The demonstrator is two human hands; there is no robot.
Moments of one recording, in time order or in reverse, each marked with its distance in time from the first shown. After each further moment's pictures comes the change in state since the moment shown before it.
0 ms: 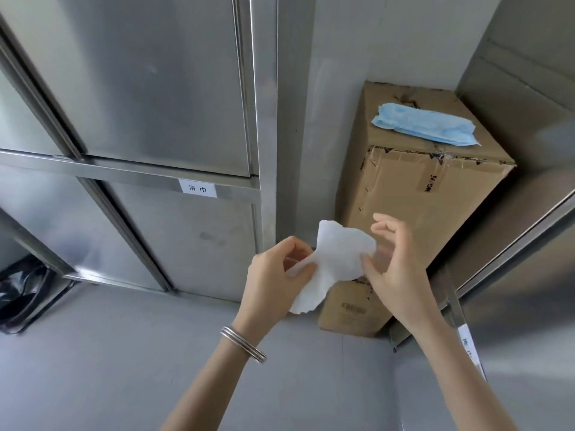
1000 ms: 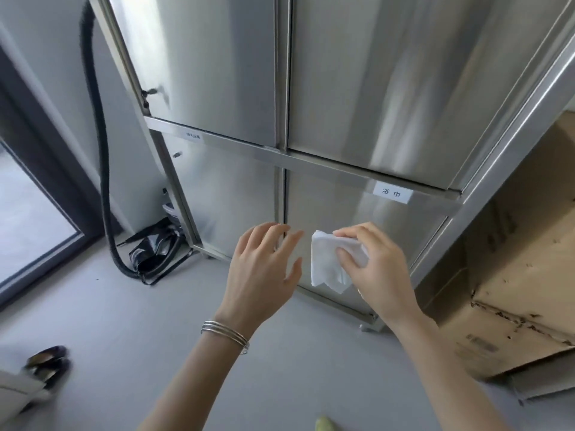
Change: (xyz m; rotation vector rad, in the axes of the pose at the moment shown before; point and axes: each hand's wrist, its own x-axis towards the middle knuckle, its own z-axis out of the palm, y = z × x) left_hand -0.104 -0.163 -0.407 0.859 0.311 0.330; right_hand -0.059 -0.291 0.342 -0.018 -0.137 -0.335
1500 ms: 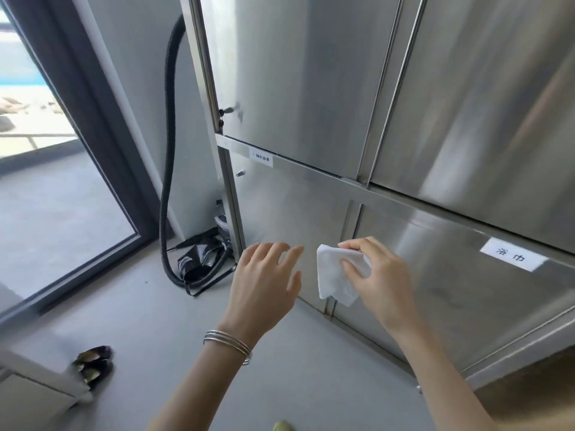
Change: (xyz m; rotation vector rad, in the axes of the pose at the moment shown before) left_hand 0.038 -0.175 0.002 0.180 -0.060 -0.147; right_hand 0.118 -0.025 0.163 0.081 -0.102 -0.022
